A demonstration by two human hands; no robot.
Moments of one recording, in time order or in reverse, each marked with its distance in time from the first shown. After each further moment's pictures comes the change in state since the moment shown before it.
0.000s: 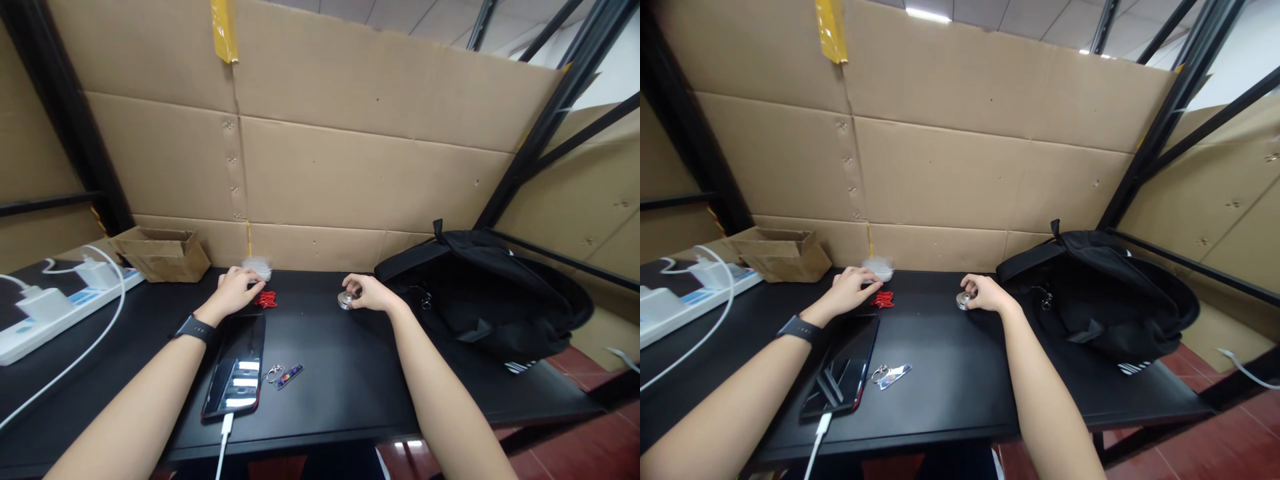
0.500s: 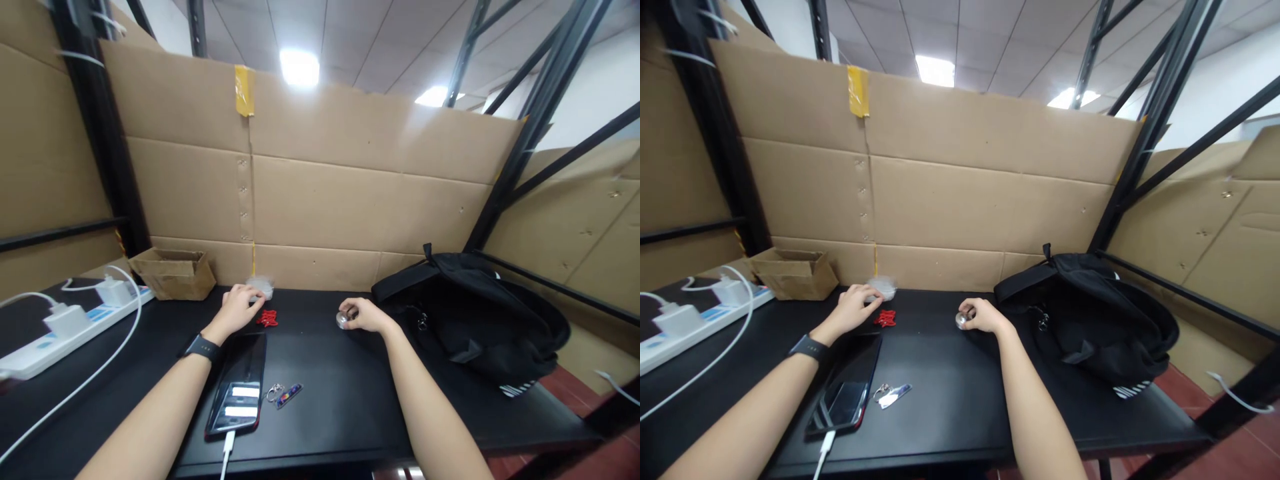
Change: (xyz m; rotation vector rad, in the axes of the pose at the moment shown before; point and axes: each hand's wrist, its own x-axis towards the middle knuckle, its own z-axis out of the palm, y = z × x) left_hand -0.005 0.002 -0.002 -0.098 0.098 -0.035; right_hand 0.005 0.022 0.012 0.067 -0.026 0.044
